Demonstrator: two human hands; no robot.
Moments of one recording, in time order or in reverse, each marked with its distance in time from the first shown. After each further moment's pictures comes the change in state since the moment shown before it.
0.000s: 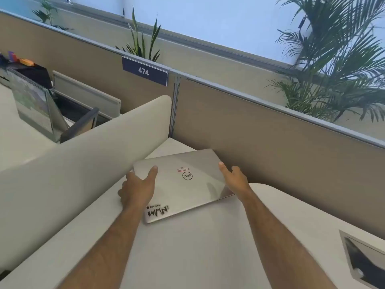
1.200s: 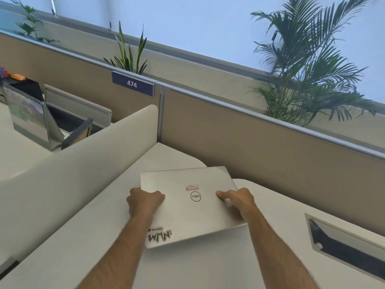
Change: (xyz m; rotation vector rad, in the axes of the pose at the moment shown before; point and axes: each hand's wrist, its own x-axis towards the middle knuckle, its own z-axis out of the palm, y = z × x) left_hand -0.078 0.004 -0.001 -0.073 -0.121 -0.133; right_hand -0.069 0.062 -0.053 0.123 0.060 0.278
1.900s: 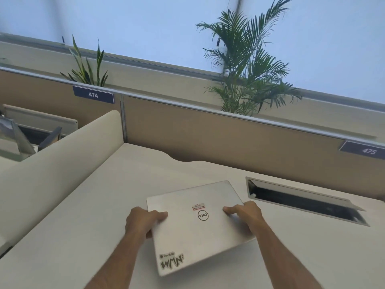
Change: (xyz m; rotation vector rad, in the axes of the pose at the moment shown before) left_hand -0.157 -0.074 -0.001 0.097 -0.363 0.033; right_hand -0.148 0.155 -0.139 0.041 0.129 0.133
